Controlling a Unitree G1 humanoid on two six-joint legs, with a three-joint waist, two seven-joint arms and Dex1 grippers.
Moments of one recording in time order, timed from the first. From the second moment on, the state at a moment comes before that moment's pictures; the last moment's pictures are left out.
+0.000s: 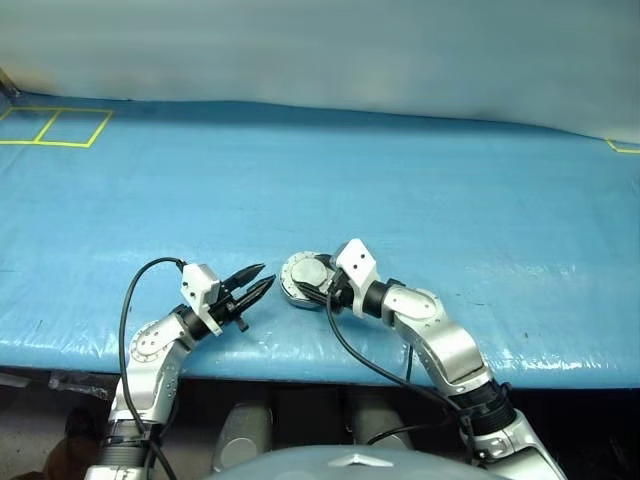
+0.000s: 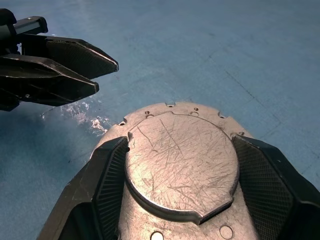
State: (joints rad) left arm 0.05 0.31 0.03 0.00 -0.38 -0.03 -0.89; right arm -0.19 -0.26 0.33 -0.24 0.13 0.51 0.57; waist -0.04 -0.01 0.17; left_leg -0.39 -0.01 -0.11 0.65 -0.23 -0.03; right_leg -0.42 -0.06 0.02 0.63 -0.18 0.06
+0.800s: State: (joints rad) left arm 0.05 0.32 0.02 0.03 -0.37 -0.03 -0.89; right arm -0.20 -0.23 0.35 -0.30 0.13 0.64 0.49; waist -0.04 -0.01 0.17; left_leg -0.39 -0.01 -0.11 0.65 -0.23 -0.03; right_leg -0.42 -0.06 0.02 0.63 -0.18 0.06
